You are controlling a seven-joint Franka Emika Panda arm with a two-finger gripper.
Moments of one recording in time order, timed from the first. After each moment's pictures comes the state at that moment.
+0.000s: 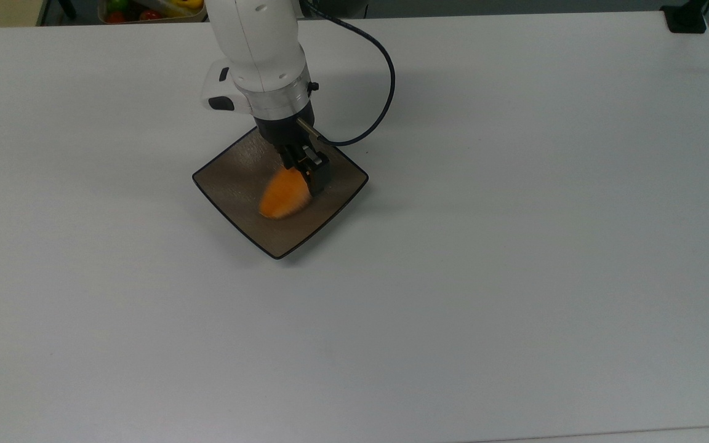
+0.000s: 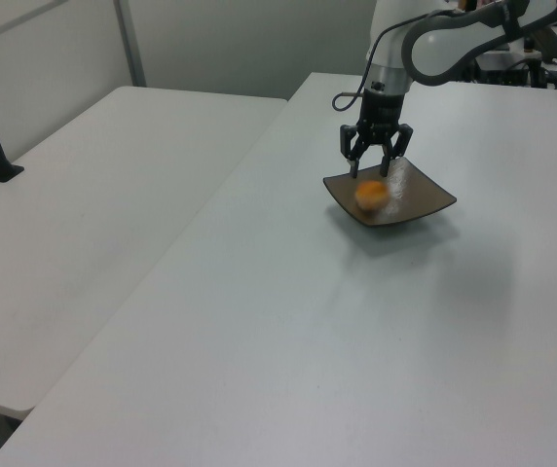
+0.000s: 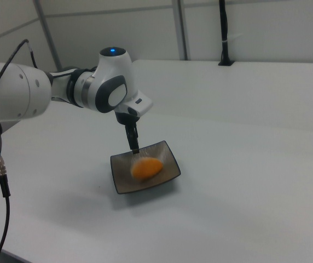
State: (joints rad) arm -0.15 0.31 0.25 -1.75 0.05 2.18 0.88
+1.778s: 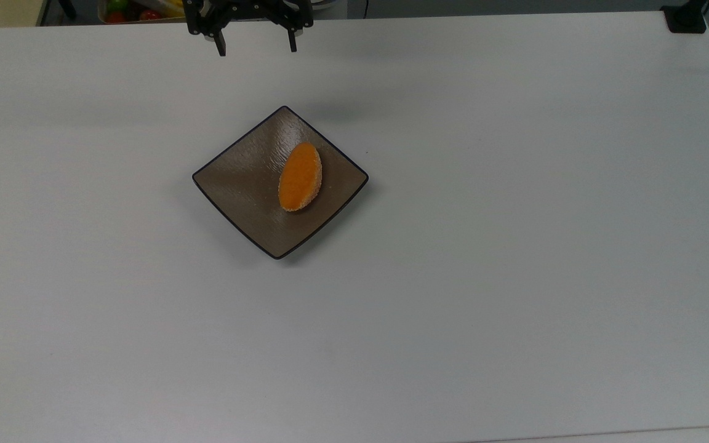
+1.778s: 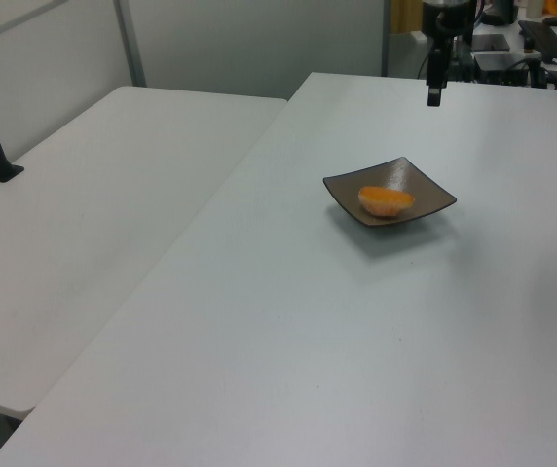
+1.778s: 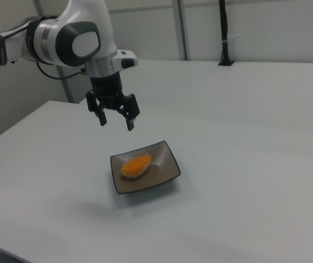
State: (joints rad) arm -0.07 0.01 0.08 -1.73 0.02 1.74 -0.13
